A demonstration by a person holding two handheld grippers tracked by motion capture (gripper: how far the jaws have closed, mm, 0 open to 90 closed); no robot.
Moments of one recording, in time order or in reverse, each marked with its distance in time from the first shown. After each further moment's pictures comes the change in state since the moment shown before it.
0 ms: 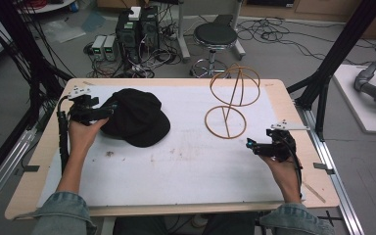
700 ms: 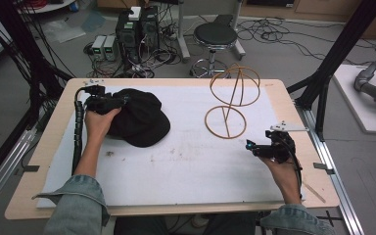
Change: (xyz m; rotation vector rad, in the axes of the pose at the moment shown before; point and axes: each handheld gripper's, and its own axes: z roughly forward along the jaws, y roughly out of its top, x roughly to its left) left arm 0.000 0.006 0.056 0.060 -0.011 -0.091; right arm 0.000 -0.004 0.002 0.011 0.012 0.000
